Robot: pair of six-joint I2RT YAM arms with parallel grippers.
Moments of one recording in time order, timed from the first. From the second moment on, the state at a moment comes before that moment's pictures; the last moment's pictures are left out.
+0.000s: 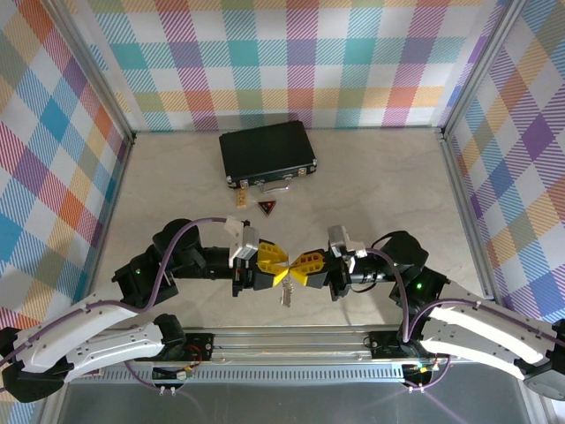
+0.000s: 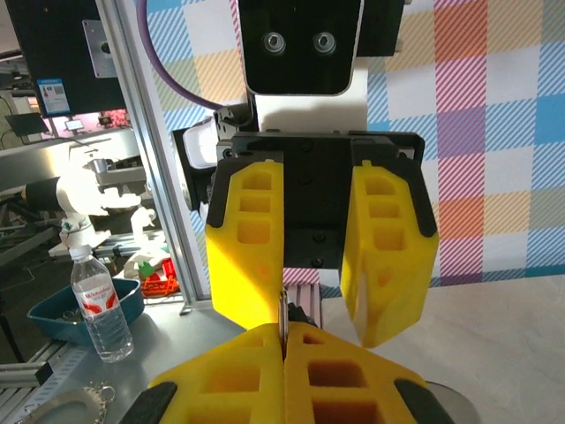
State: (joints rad) left arm -1.01 0.78 0.91 -0.23 0.53 -0.11; right arm 1.04 0.75 0.64 0.30 -0.61 0.24
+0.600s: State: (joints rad) left arm -1.01 0.79 0.92 -0.24 0.54 -0.08; right arm 1.03 0.75 0.61 0.33 -0.59 0.25
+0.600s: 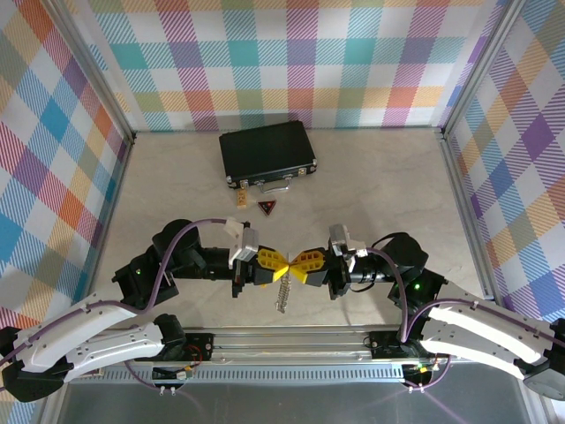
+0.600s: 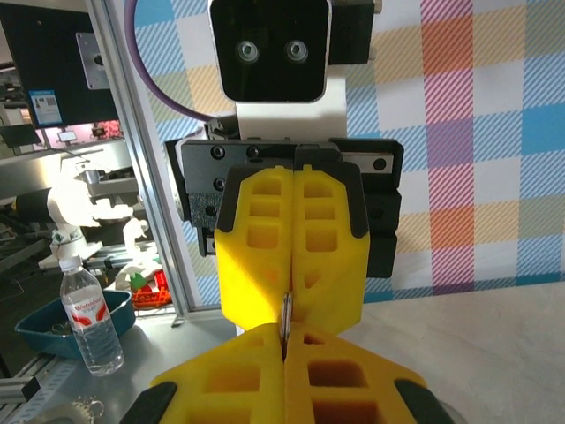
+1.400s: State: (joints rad) left arm -1.01 0.92 1.18 -0.72 0.39 0.26; right arm 1.04 0.80 0.87 -0.29 -0.49 -0.01
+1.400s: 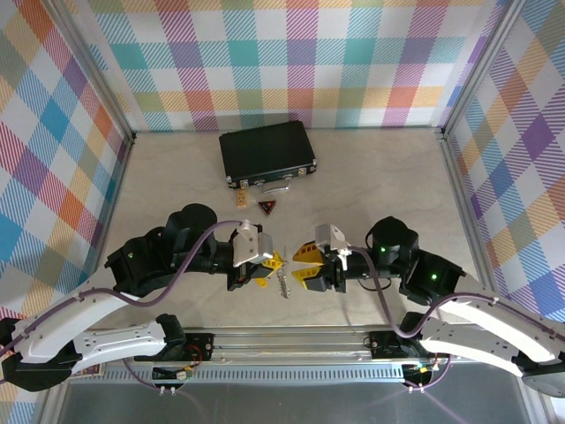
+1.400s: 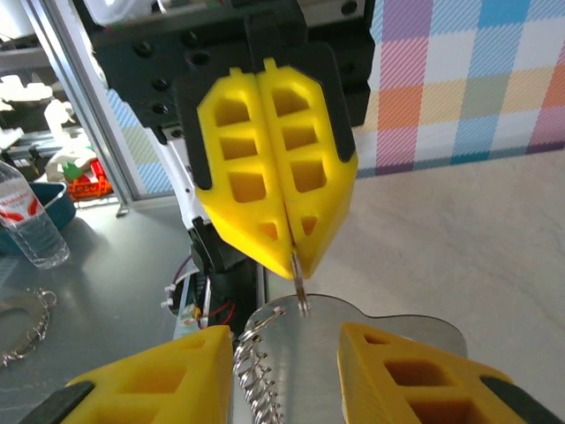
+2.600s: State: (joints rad) left arm -1.03 0.92 1.16 -0.73 0.35 0.27; right arm 1.10 0.87 0.88 -0.27 -0.38 -0.07
